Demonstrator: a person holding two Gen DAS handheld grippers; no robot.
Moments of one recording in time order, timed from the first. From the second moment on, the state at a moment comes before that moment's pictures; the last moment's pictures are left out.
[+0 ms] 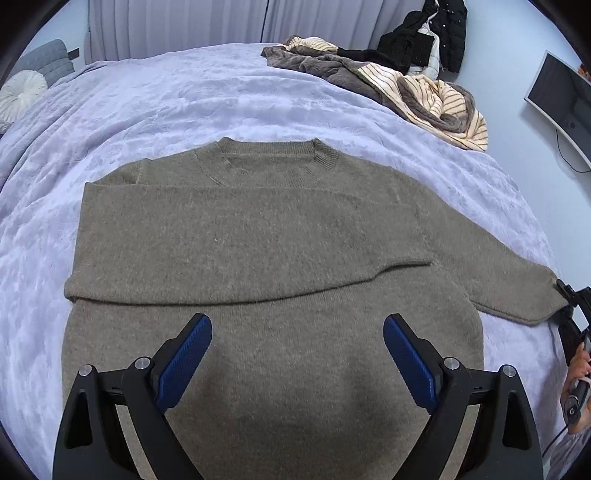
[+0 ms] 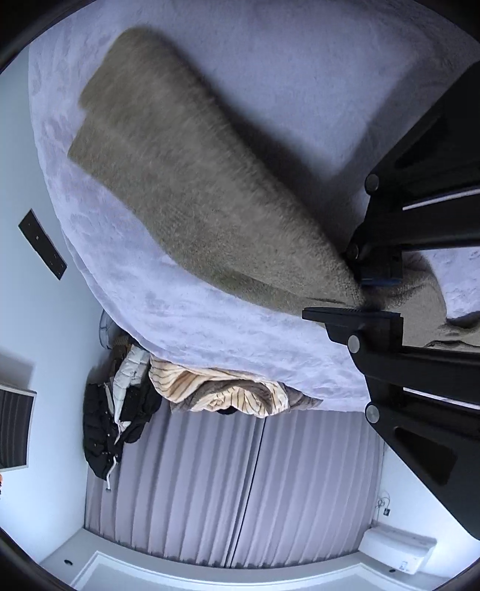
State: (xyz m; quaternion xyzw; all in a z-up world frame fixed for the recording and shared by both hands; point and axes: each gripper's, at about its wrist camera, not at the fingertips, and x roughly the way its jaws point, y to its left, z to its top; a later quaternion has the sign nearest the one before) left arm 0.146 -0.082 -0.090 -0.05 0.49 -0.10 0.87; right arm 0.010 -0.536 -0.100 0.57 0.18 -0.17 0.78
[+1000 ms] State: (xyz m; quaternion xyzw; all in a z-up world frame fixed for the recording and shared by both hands) left arm 0.198 0.078 -0.128 -0.16 0.46 -0.07 0.87; right arm 0.257 -0.187 -0.165 0.32 0.49 0.12 0.80
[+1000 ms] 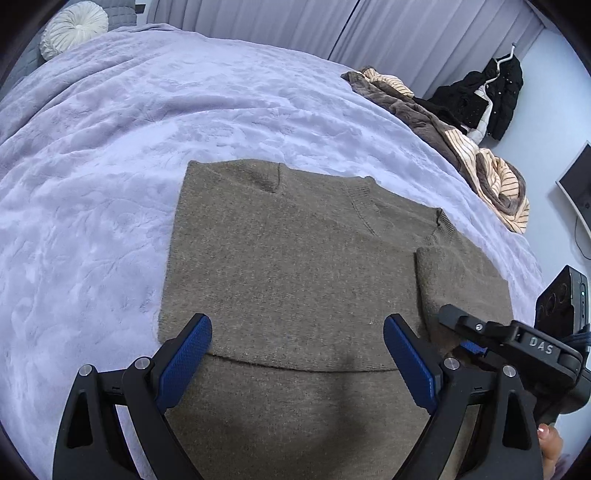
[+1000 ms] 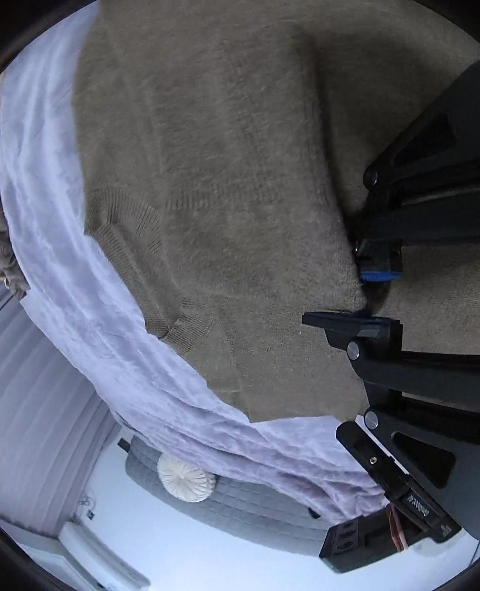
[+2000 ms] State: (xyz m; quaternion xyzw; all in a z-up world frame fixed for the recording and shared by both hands) left arm 0.239 0.078 -0.153 -0.30 0.49 -0.19 0.79; right arm 0.163 -0.287 -0.139 0.38 0.47 0.04 0.80
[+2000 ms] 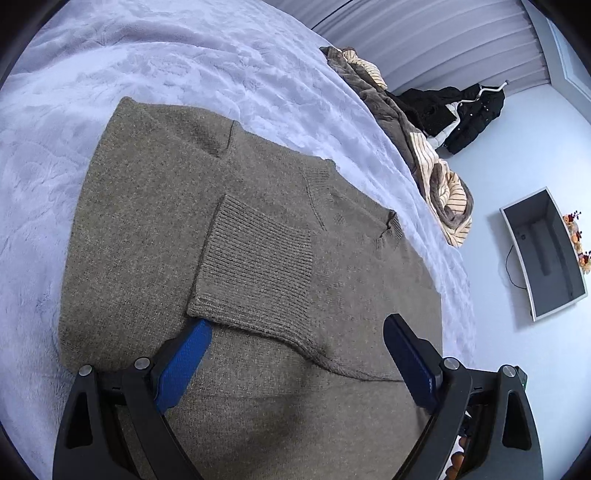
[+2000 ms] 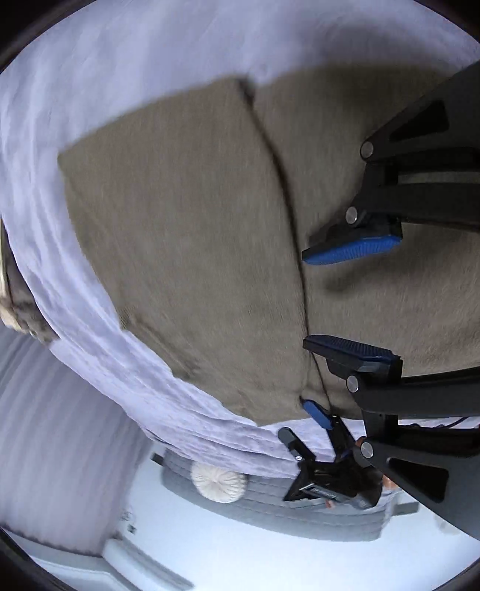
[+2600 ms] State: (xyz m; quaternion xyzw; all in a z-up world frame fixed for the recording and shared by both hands) left arm 0.213 0.082 -0.163 -0.25 0.51 -0.17 0.81; right arm 0.171 -0.339 -0.157 0.39 0.46 -0.01 0.80
